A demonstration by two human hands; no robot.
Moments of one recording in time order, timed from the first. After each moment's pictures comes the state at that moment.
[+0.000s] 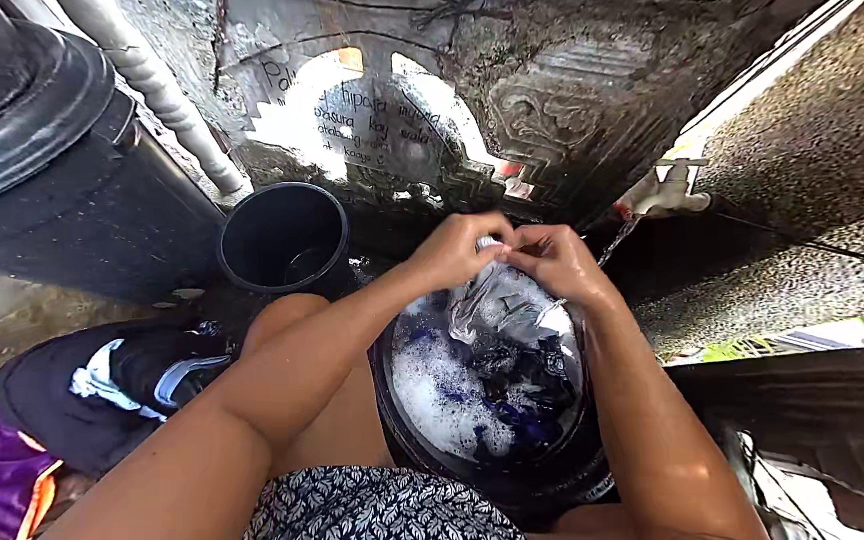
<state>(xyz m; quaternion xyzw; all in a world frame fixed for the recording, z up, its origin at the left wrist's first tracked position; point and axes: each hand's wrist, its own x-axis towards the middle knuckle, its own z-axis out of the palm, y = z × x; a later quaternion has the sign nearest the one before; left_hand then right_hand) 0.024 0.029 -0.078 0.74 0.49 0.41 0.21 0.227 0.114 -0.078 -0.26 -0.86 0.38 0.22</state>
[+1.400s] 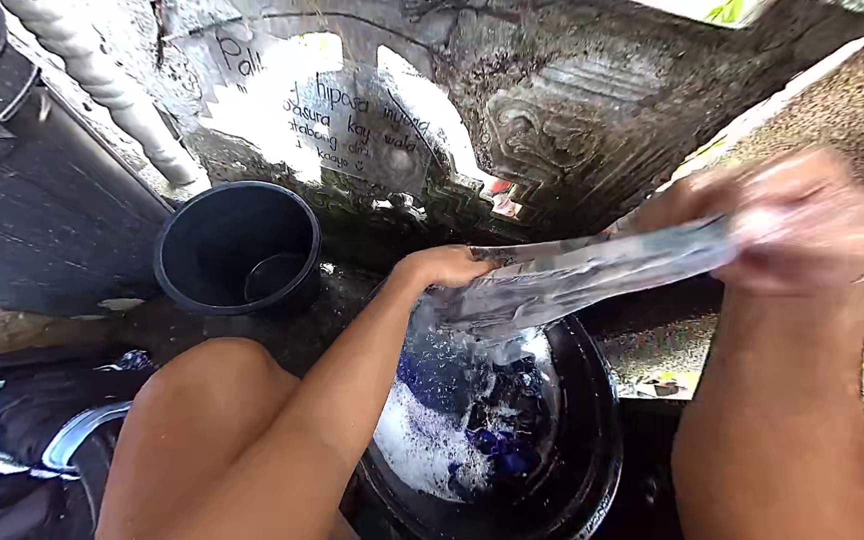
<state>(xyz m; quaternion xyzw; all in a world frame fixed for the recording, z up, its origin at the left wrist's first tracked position) 0.013 0.110 -0.129 0.67 0.59 0.14 0.42 0.279 0.177 0.040 -0.02 -0.81 0.52 0.27</state>
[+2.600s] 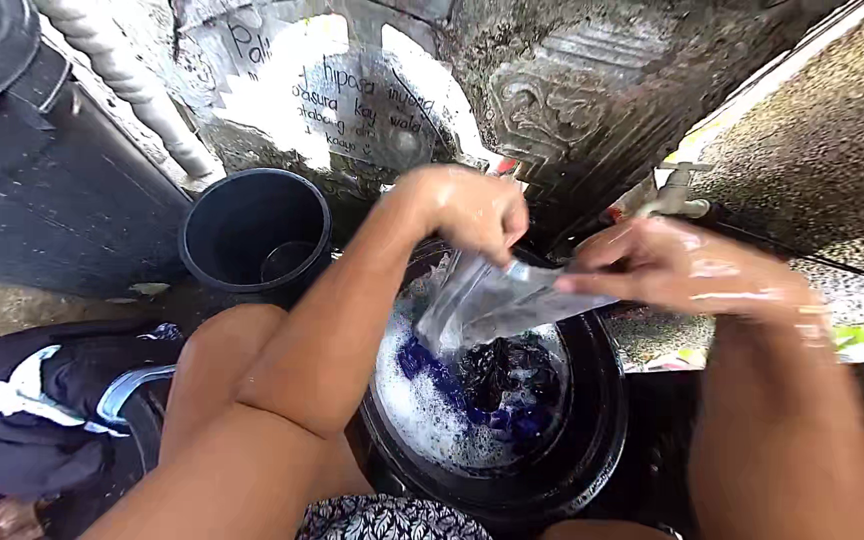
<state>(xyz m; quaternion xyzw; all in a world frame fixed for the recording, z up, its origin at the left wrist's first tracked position) 0.004 0.054 0.019 0.84 0.43 0.09 0.31 0.271 0.112 0.023 -0.20 -0.93 0.30 0.03</state>
